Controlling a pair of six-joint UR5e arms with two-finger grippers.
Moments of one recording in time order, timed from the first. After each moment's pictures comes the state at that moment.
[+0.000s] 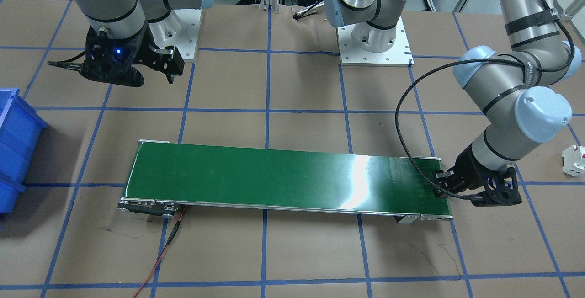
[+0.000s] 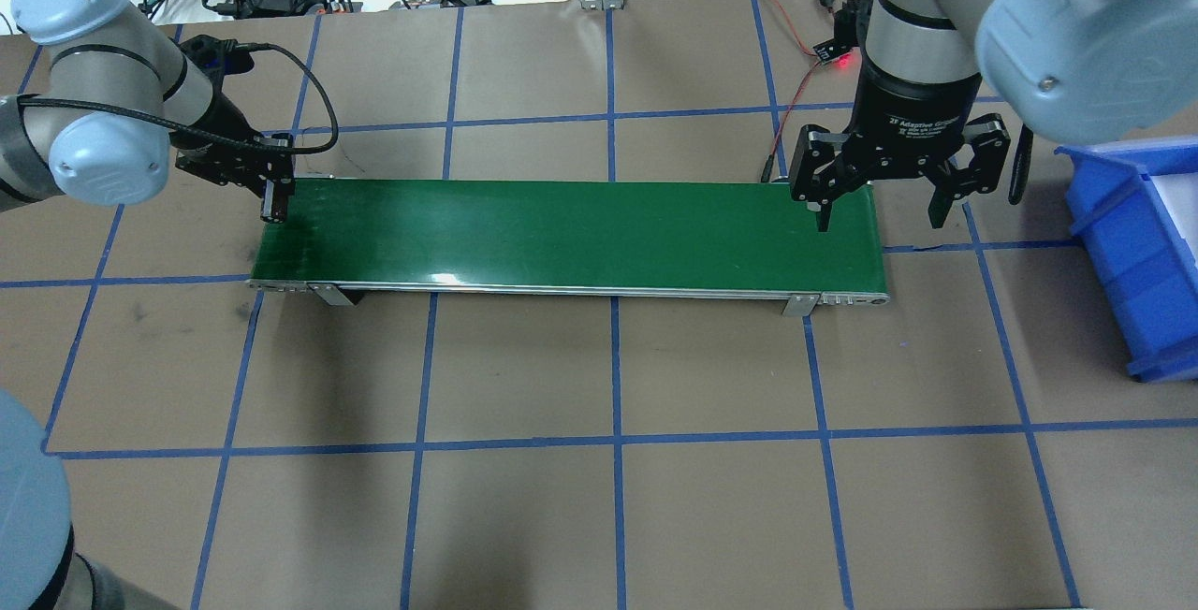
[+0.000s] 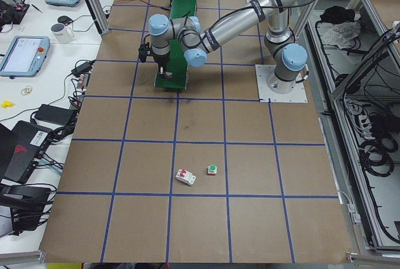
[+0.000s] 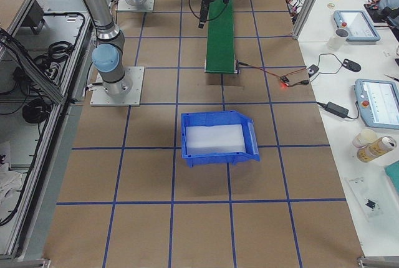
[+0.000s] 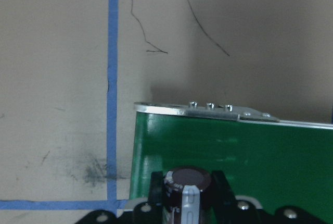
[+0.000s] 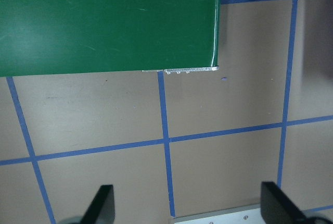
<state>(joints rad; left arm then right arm) -1.27 -1.92 -1.73 -1.02 1.52 0.26 1.64 -1.56 1.60 -1.43 -1.66 0.17</state>
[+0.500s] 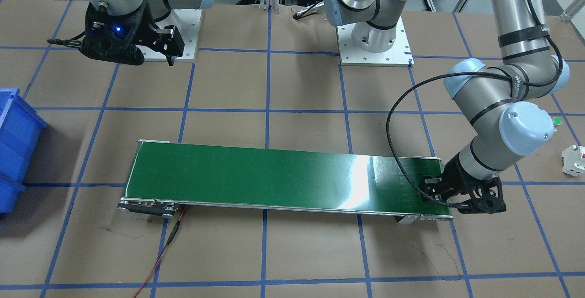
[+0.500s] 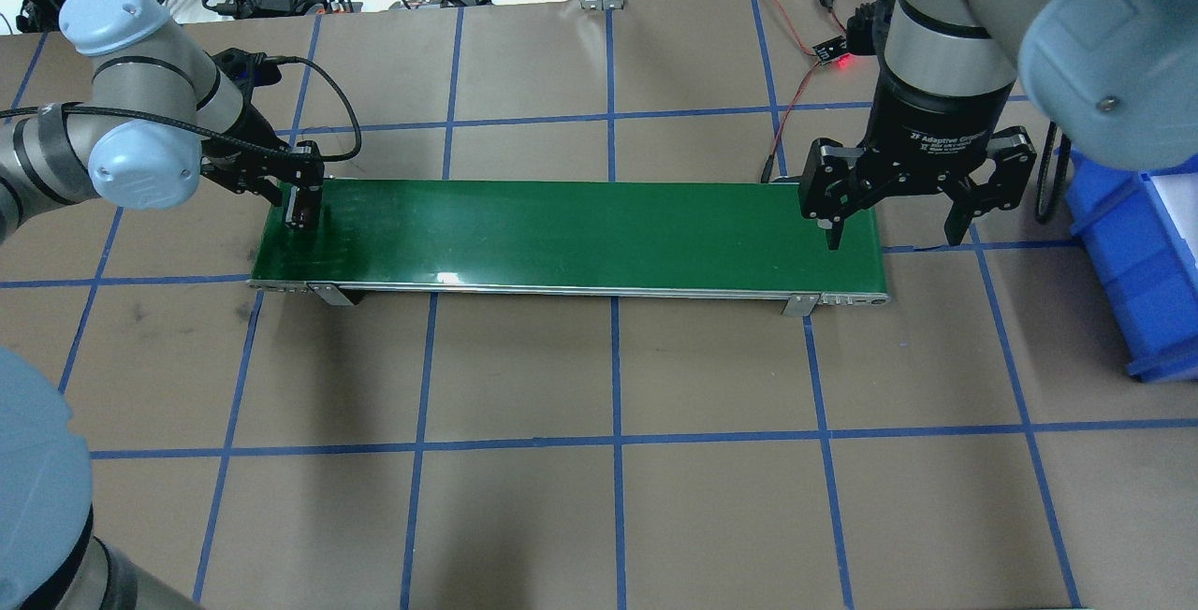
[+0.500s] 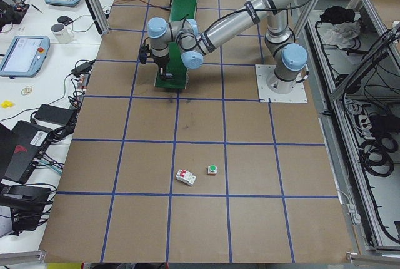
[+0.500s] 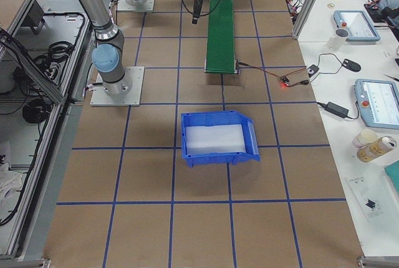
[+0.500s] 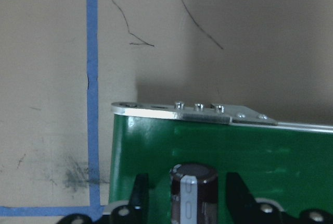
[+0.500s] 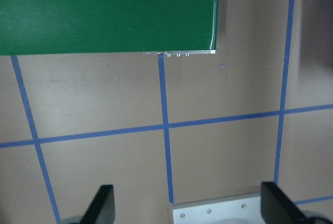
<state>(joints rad) -1.29 -1.96 -1.73 -1.00 1.53 0.24 1.64 -1.61 1.61 -1.38 -1.65 0.16</state>
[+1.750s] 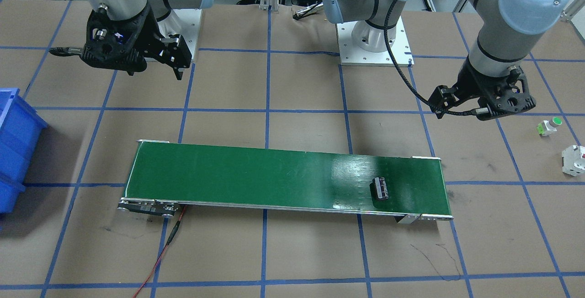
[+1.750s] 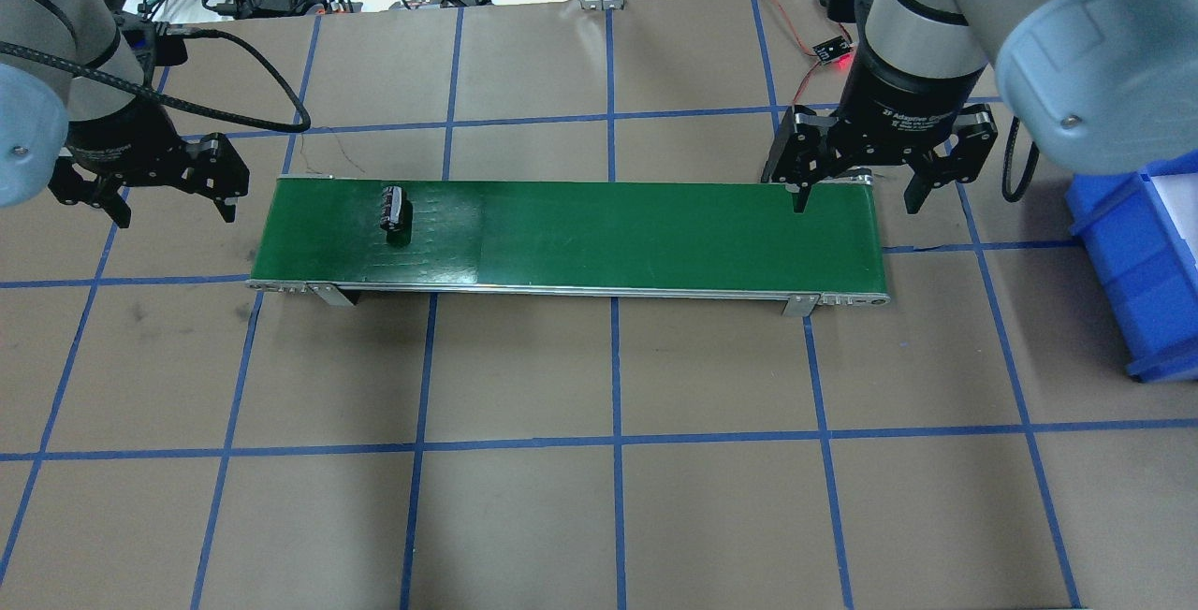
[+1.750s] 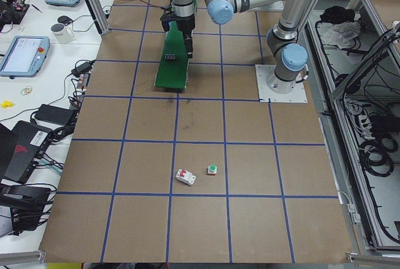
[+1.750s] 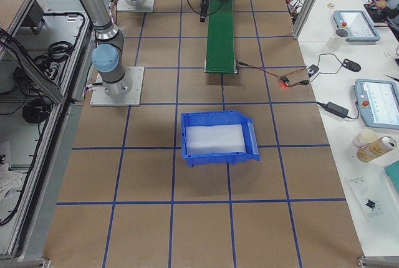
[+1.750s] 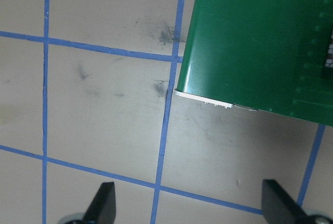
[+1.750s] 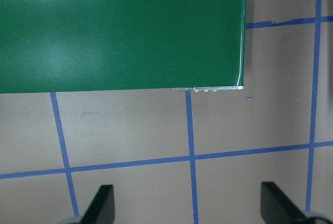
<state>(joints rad) -1.35 -1.59 -1.72 -1.43 1.80 0.06 1.64 -1.60 1.62 -1.51 -1.59 0.16</state>
